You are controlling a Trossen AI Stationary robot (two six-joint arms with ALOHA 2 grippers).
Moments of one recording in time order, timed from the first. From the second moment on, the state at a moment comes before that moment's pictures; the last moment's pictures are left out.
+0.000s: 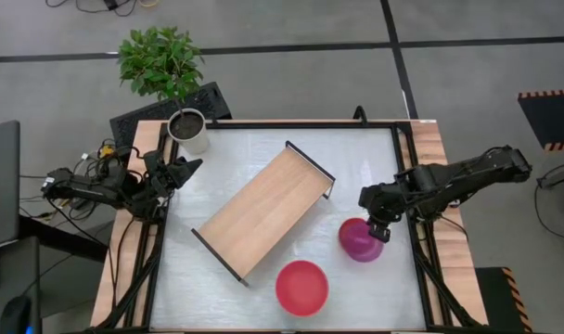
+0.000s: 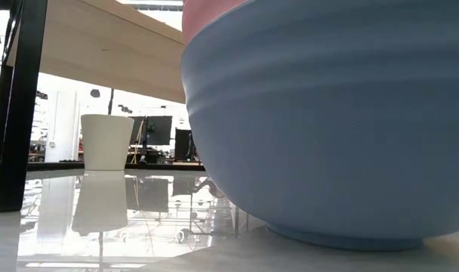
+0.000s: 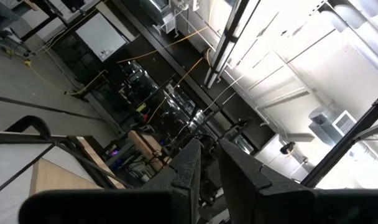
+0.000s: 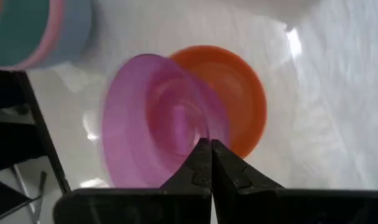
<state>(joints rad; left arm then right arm) -0.17 0.33 0.28 0.53 -0.51 -0.67 0.22 1.05 0.94 -1.05 -0.12 0.63</state>
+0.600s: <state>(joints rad) -0.17 0.33 0.28 0.52 -0.51 -0.67 0.04 1.13 1.27 -0.96 -0.14 0.48</state>
